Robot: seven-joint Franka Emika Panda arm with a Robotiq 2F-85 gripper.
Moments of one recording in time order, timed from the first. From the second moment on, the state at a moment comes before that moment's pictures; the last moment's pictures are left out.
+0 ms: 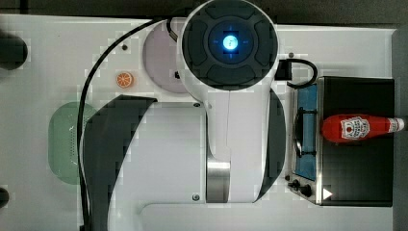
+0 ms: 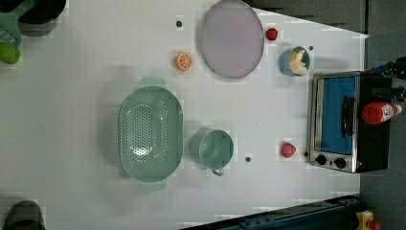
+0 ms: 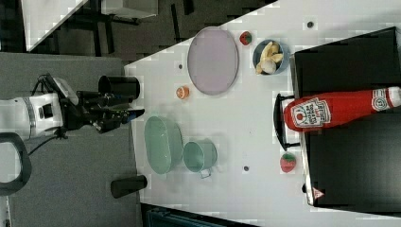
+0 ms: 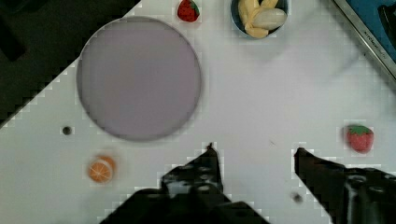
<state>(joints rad) 0.01 -0.03 -0.01 -1.76 -0.01 0.18 -0.05</state>
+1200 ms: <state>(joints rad) -0.06 -0.18 -0.31 -1.91 -0.02 0.25 -0.05</state>
